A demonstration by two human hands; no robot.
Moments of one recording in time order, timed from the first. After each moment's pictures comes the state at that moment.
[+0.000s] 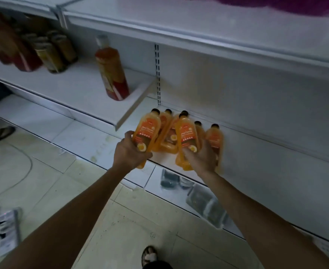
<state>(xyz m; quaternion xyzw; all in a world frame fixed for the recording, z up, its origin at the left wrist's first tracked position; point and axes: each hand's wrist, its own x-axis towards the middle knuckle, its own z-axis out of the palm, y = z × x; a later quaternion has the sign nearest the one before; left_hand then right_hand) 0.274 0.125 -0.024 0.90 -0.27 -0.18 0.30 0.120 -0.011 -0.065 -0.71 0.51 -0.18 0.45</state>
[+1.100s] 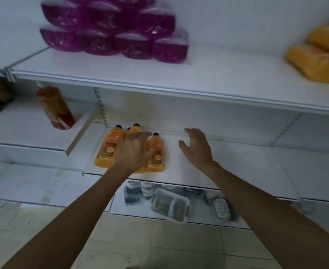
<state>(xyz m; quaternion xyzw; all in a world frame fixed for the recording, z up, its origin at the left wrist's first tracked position) 0.144 0.091 0.090 0.75 -0.61 -0.06 0.26 -0.028 -0.014 0.065 -0.82 0.50 -0.20 0.20</state>
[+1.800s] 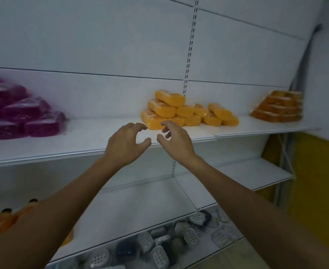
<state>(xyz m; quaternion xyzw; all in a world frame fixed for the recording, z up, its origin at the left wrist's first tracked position) -0.111 0.047 0.274 0.54 -0.74 0.03 0.40 -0.269 0.023 0.267 -0.74 0.53 -0.42 0.04</state>
